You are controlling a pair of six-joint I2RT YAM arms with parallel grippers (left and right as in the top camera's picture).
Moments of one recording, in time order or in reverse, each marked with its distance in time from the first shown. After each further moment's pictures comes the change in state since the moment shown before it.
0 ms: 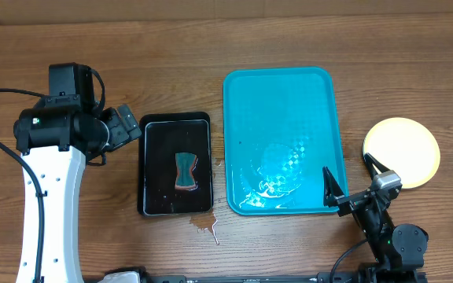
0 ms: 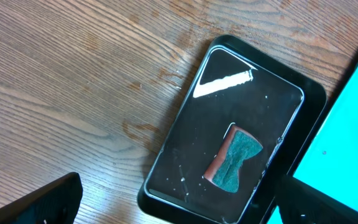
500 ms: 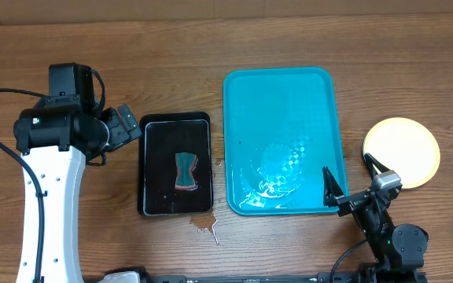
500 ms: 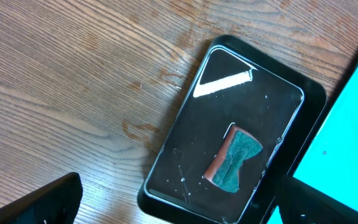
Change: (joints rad) left arm 0.000 0.000 0.000 0.000 0.000 0.000; right arm 0.000 0.000 0.000 0.000 0.000 -0.001
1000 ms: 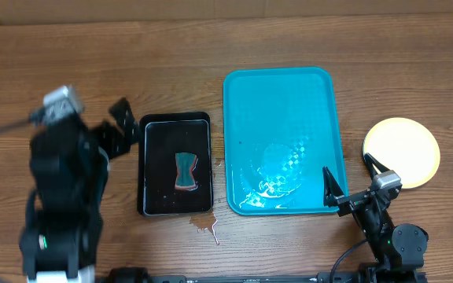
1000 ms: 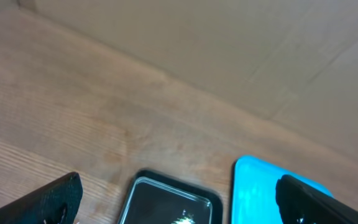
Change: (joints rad) left arm -0.078 -0.537 -0.382 0.647 -0.045 0.004; right arm 0.000 0.000 0.000 0.000 0.000 0.000
